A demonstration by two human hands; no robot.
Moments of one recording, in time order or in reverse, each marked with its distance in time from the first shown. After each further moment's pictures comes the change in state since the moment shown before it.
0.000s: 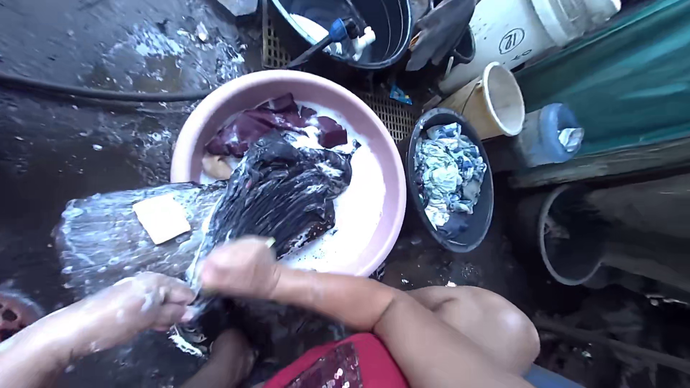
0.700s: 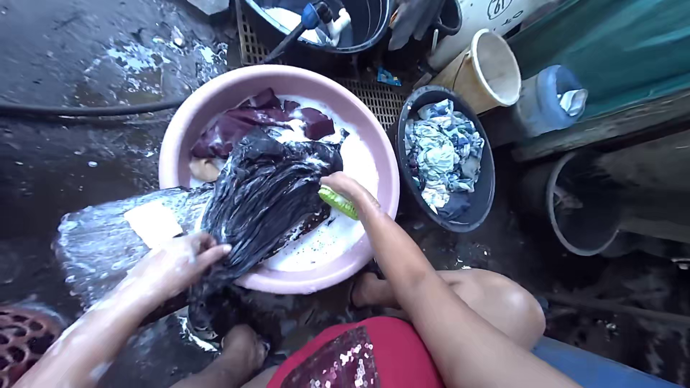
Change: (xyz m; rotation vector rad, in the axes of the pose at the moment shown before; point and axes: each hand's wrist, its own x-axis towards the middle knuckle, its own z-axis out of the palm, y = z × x) left_hand 0.040 0.057 -0.001 0.074 0.392 -0.206; right_hand 0.033 0.234 -0.081 0.073 -0.650 1.091
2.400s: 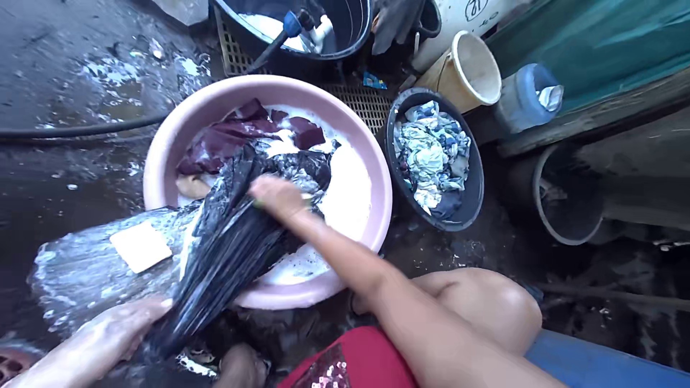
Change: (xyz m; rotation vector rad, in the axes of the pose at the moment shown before) left_hand -0.041 -0.076 -0.003 -0.285 -0.094 0.018; right_hand -0.074 -0.084 0.088 -0.230 0.605 -0.805
